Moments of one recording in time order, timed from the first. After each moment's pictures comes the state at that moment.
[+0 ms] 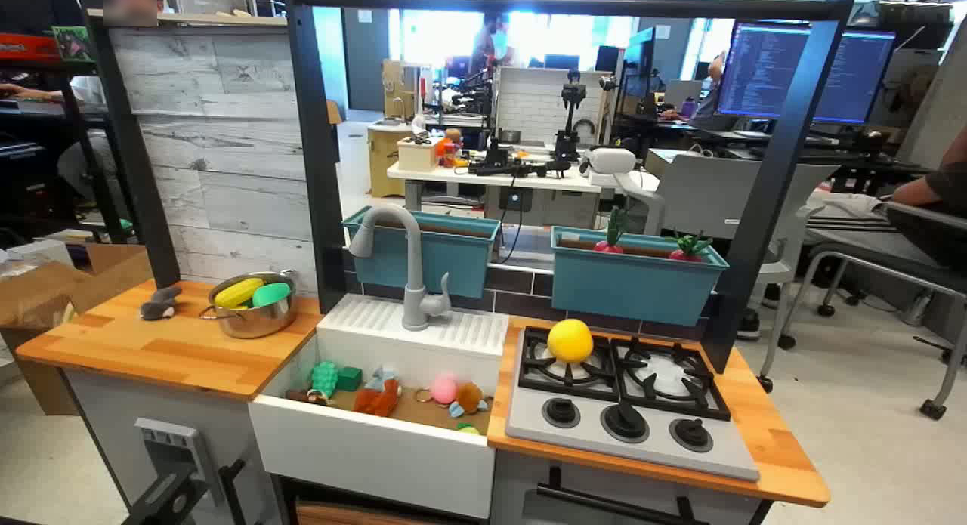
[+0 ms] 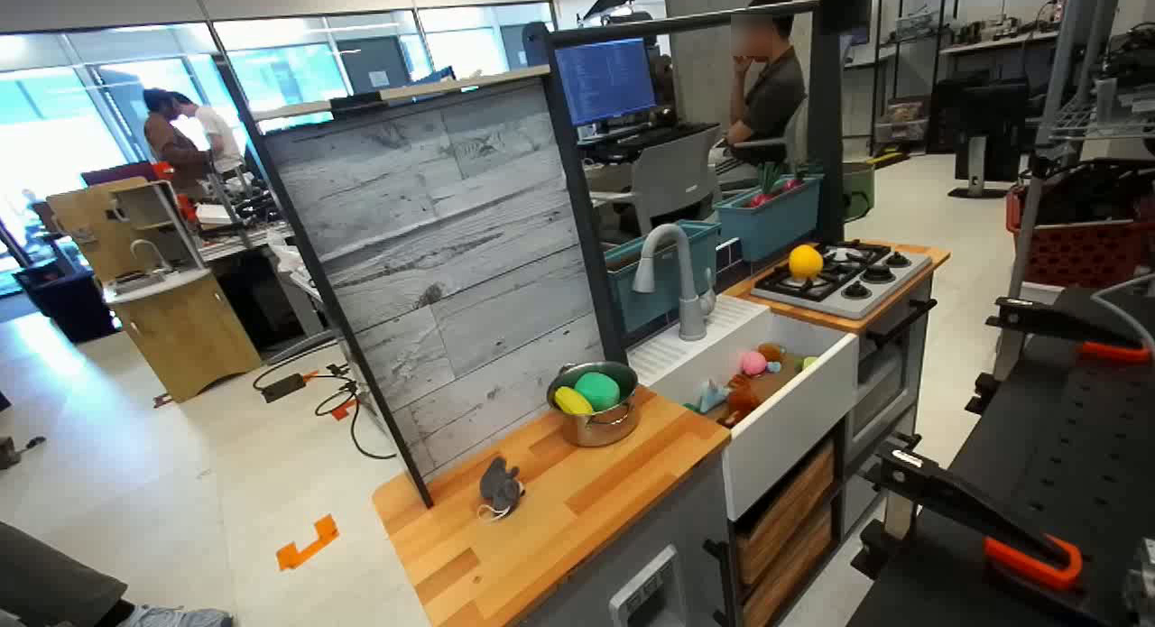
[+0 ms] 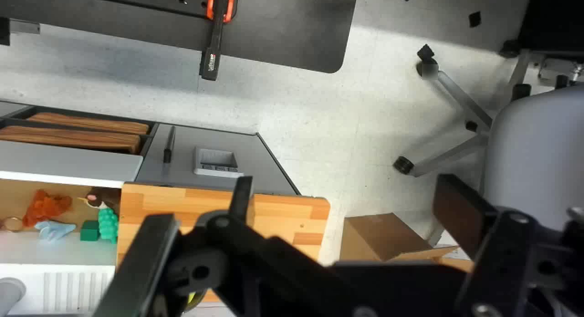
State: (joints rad) arm 0.26 -0.37 0.10 -2.49 0.30 2.11 -0.04
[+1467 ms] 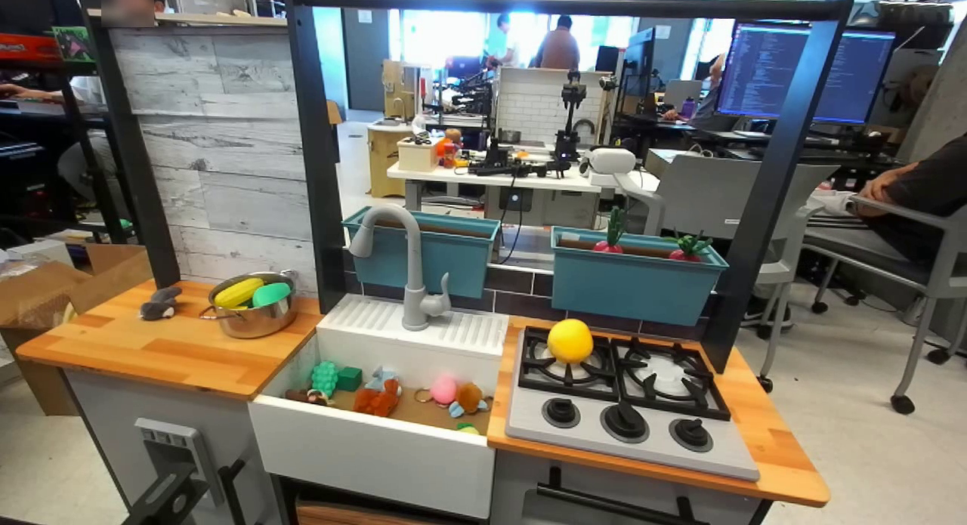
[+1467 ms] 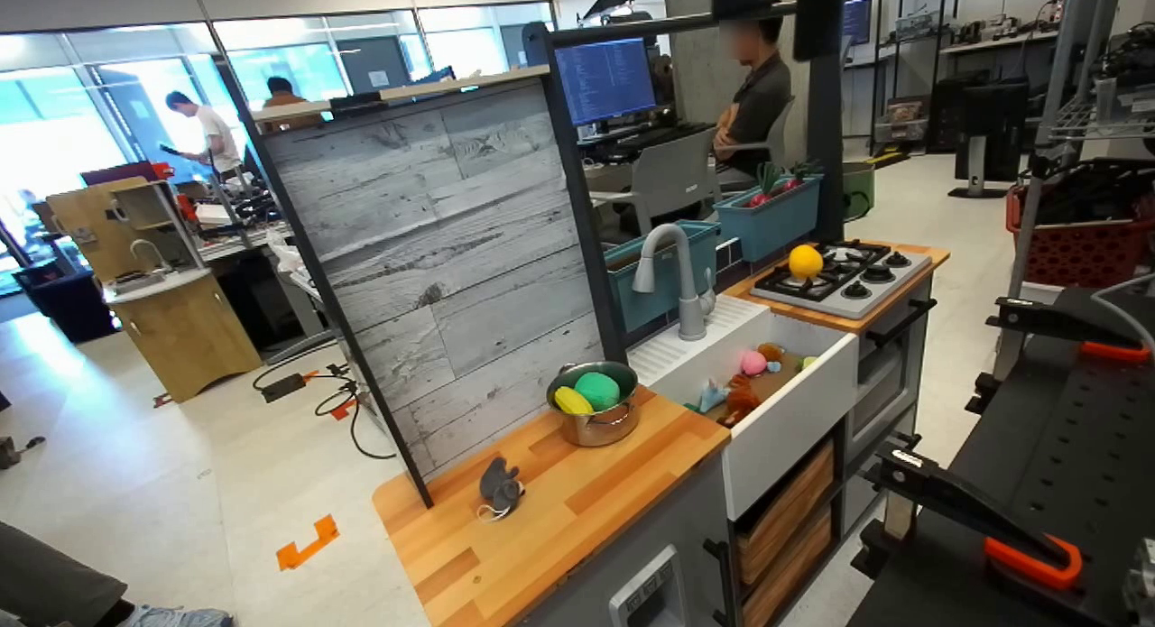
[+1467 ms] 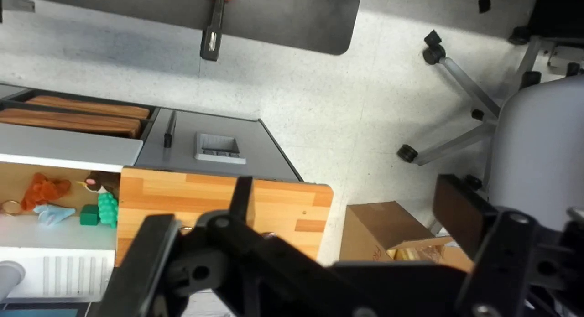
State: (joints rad) arm 0.26 -0.33 0.11 -2.50 0.30 2.20 -0.05
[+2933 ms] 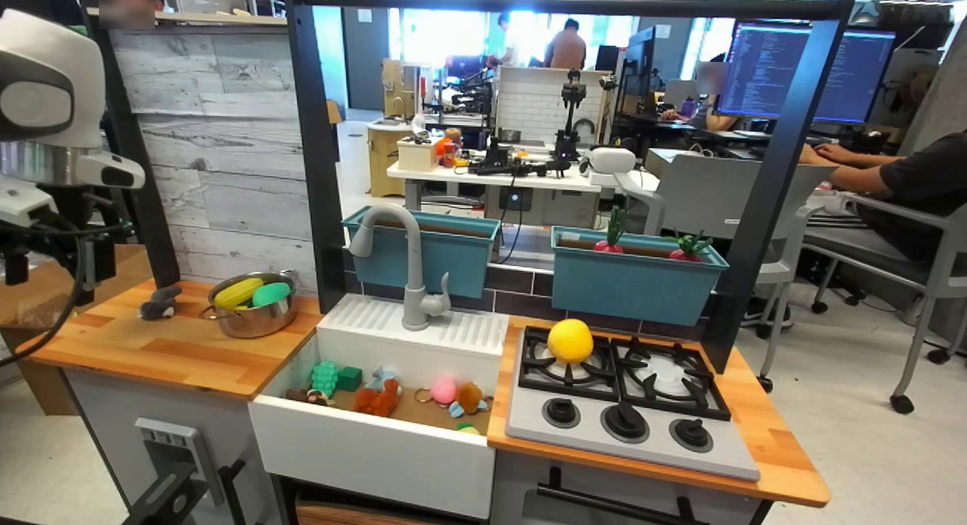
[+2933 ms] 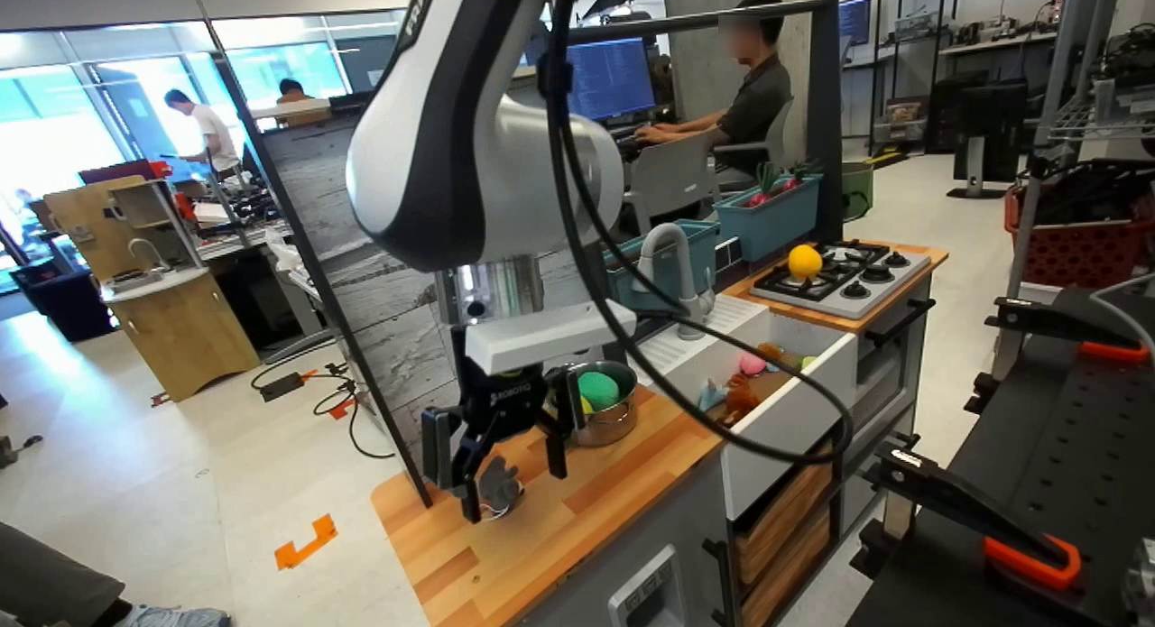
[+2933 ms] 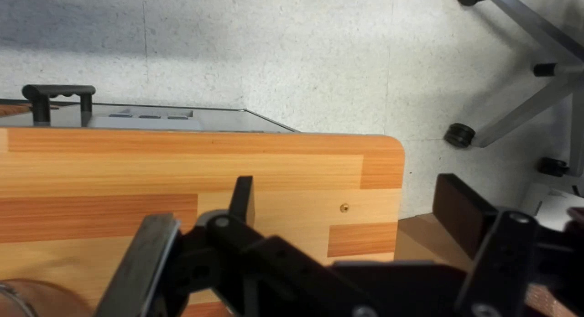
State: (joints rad) arm 0.30 0.97 0.15 -1.53 0.21 2.40 0.11
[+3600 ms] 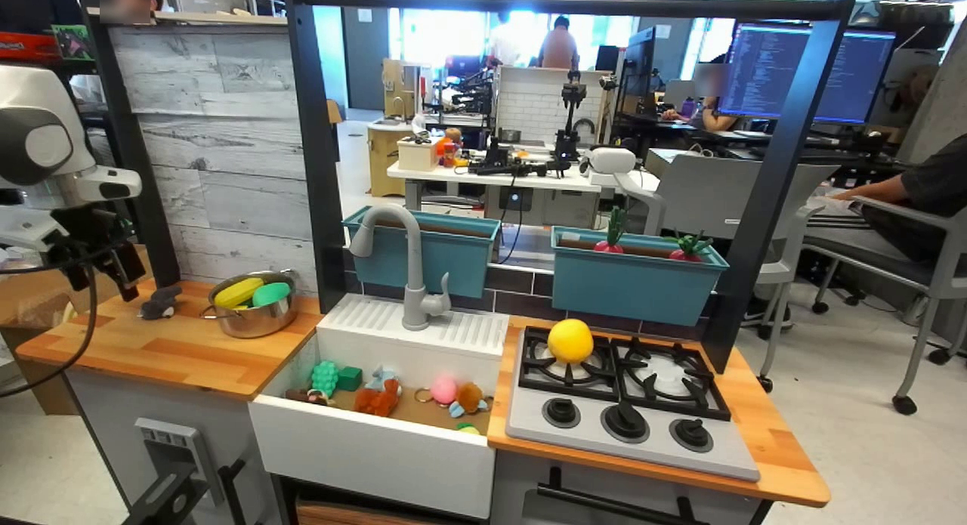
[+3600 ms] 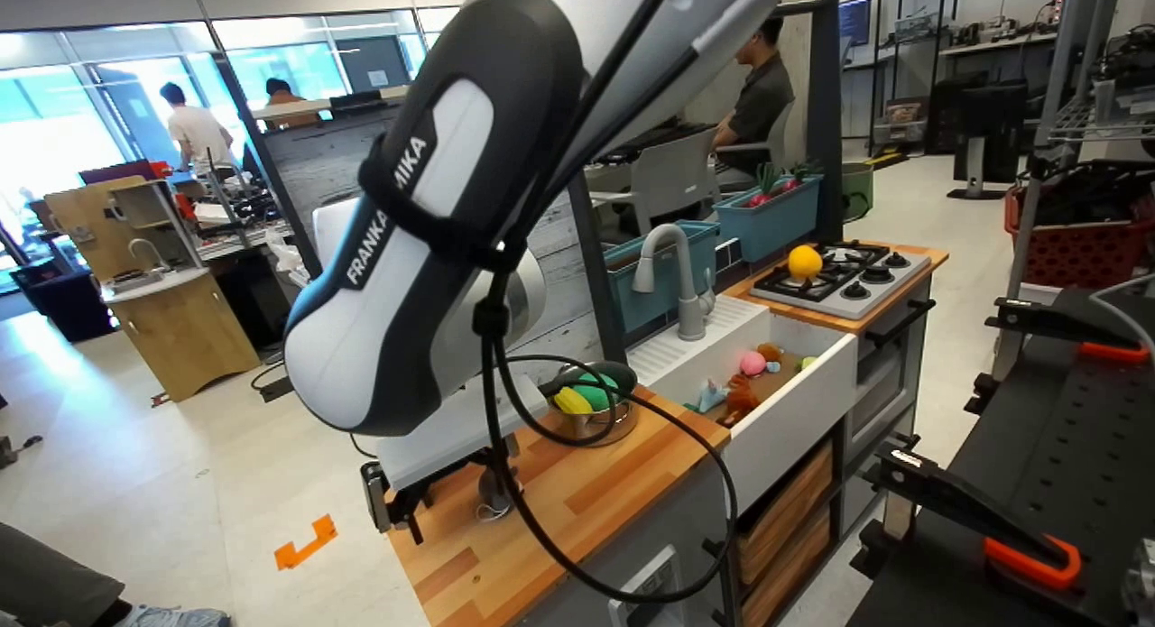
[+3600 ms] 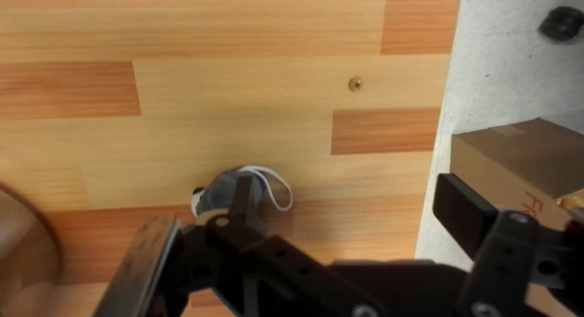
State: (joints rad) arm 0.51 1.31 -0.04 -1.03 0.06 2.43 0.44
